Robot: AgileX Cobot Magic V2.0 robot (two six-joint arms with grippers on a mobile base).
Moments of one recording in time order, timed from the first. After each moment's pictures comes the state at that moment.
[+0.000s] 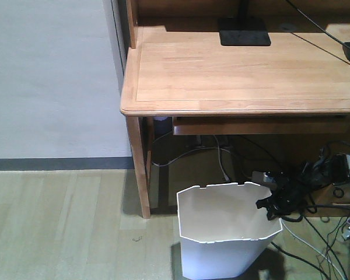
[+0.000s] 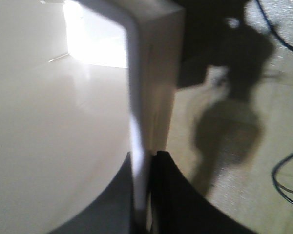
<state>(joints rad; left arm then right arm) 0.00 -0.01 0.03 -0.02 0.27 -0.02 -0.21 3.12 -1.90 0.39 0.61 -0.68</state>
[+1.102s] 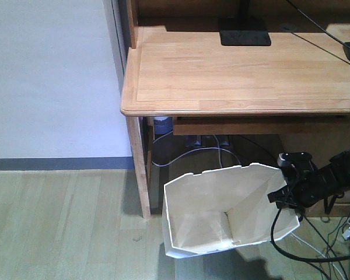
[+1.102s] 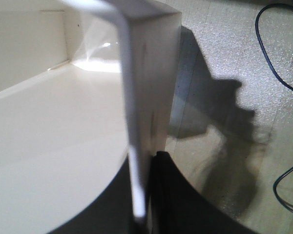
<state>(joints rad) 0.00 -0.01 0.03 -0.02 0.27 -0.02 -0.21 2.33 -0.91 1.17 0.35 -1.54</state>
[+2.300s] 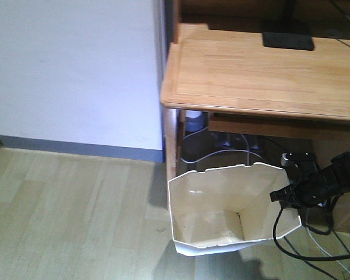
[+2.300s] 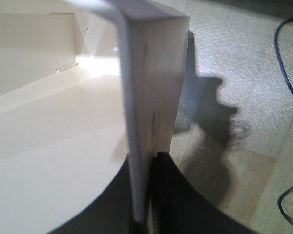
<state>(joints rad) 0.00 -0.01 0.03 -0.02 0.27 -0.02 -0.21 2.33 -0.91 1.20 0.31 -1.54</state>
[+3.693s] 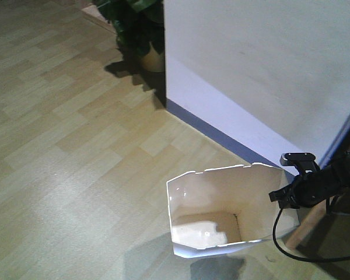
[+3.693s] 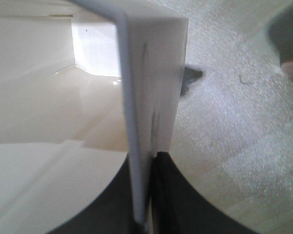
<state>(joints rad) 0.00 -0.01 0.03 -0.02 0.27 -0.02 -0.21 2.33 -0.91 1.20 0.32 -1.54</state>
